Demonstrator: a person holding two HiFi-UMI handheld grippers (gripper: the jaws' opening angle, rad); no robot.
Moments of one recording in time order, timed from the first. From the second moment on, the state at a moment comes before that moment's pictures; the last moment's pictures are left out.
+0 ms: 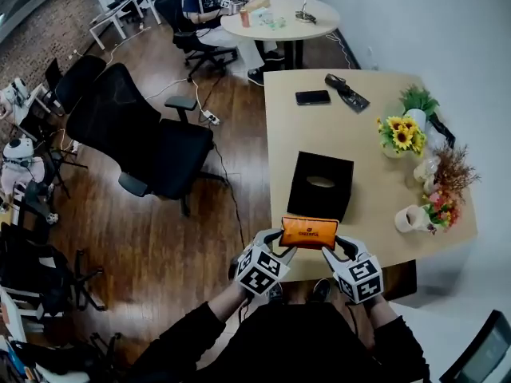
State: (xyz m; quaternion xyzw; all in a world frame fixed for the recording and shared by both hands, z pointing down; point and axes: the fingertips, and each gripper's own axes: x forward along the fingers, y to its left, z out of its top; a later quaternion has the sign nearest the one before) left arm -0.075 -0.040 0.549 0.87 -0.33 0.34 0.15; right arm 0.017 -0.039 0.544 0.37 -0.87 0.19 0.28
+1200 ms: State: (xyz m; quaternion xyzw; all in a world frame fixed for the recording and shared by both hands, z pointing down) left arm -0.041 -0.165 0.478 0.88 -0.33 0.33 0.09; right arm 0.052 -0.159 0.473 0.40 -0.87 0.14 0.24
